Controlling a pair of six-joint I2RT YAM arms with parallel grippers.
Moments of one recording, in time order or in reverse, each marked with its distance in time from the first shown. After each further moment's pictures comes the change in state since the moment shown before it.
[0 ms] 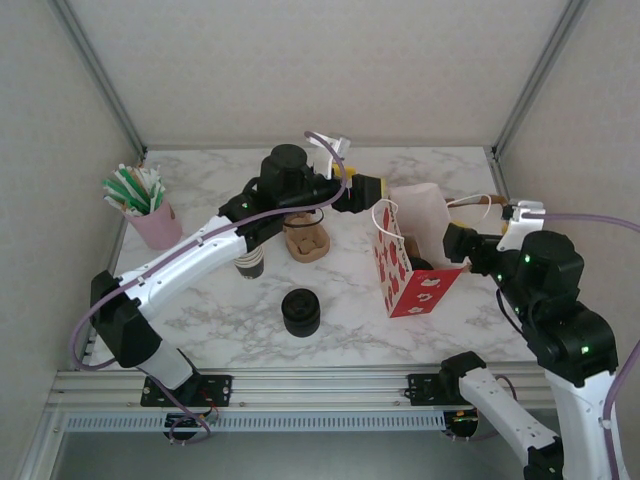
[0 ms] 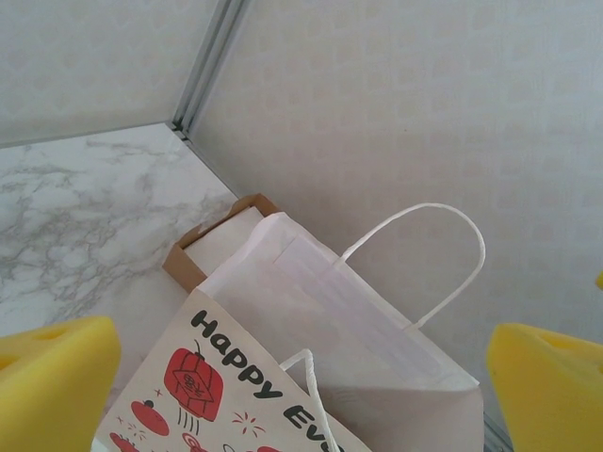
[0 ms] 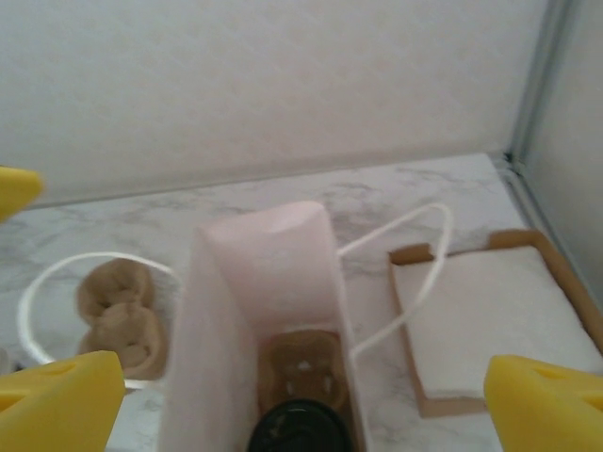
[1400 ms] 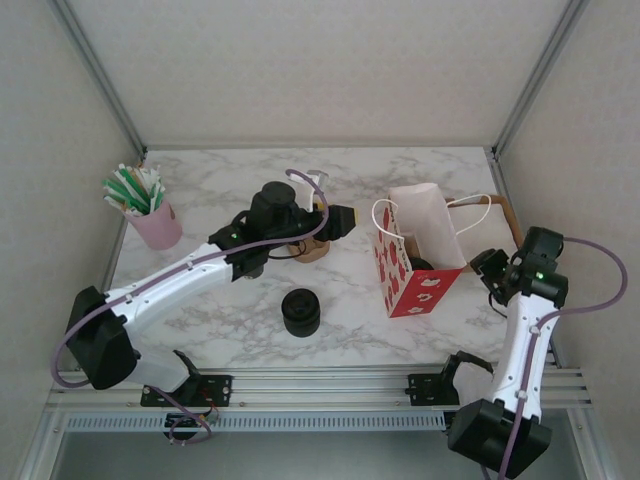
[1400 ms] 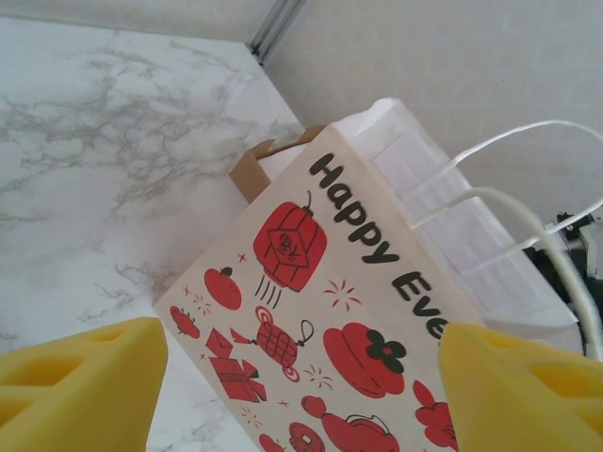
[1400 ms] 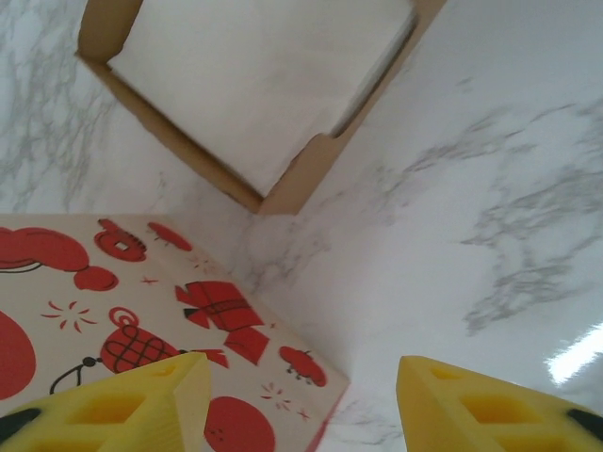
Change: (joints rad) left arm 0.000 -0.150 -0.352 0.061 -0.105 -0.098; right arm -0.772 0.211 -0.451 0.013 -0.478 0.254
